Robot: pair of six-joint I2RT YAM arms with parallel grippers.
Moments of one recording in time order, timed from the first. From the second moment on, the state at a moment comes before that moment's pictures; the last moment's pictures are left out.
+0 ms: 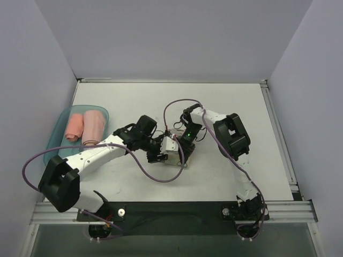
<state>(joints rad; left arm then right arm) -0.67 1.41 1.00 -0.56 0.56 0.77 0.55 2.27 1.62 -1.29 -0.78 -0.67</state>
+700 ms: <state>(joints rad) -0.86 1.69 0.97 -0.26 0.35 0.89 0.53 2.29 1.64 -1.32 -0.80 -0.66</state>
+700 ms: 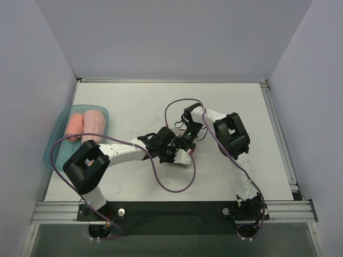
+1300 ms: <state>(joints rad) -0.88 1.64 0.97 -0.42 0.23 0.71 0.31 2.32 1.91 -1.29 -0.63 -0.29</state>
